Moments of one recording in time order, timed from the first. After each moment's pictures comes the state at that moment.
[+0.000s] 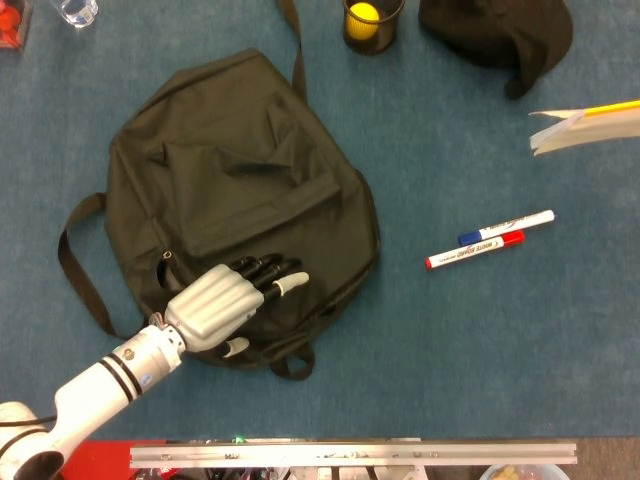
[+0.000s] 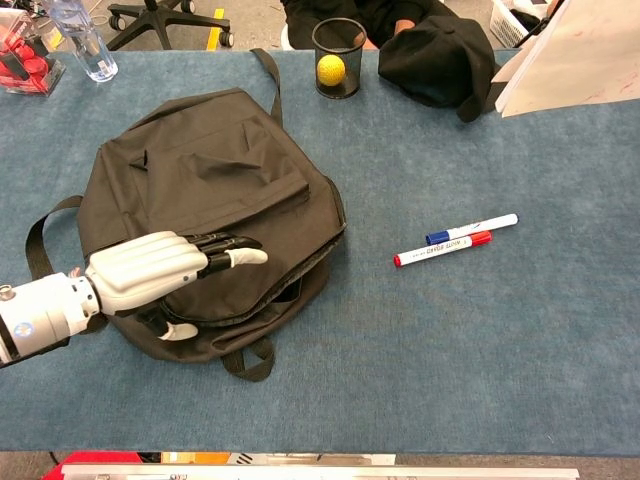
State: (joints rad) left arm -0.54 -1.39 0.09 -1.71 1.62 0.87 0.14; right arm 0.33 -1.32 0.20 -1.21 -1.52 1.57 -0.23
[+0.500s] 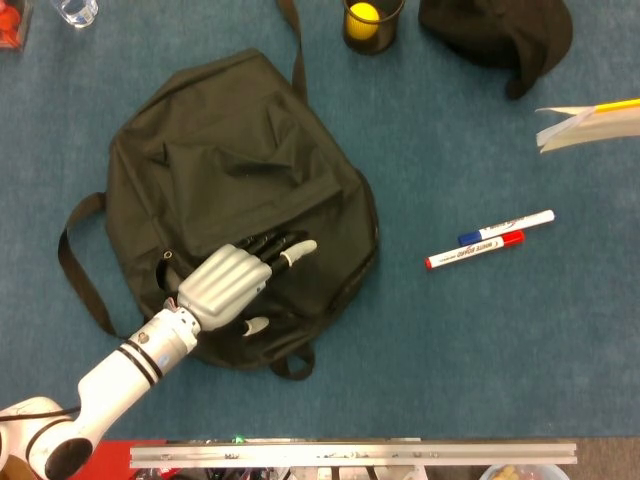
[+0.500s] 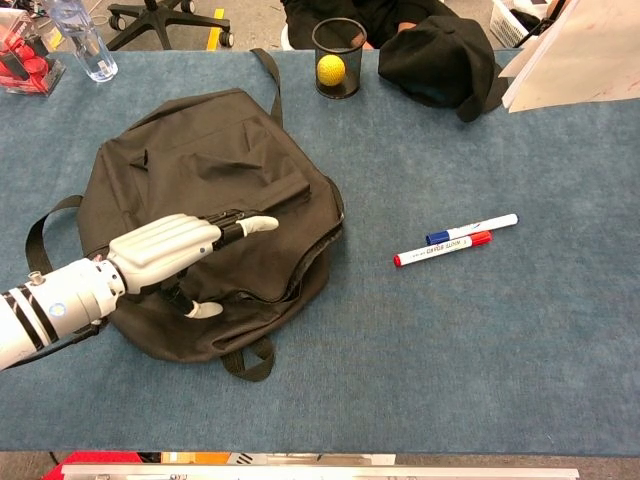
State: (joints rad) left arm -0.54 -1.49 0.03 -1.66 1.51 0.91 0.10; right arm 0.33 -1.32 0.21 -1.20 -1.51 1.57 -0.20
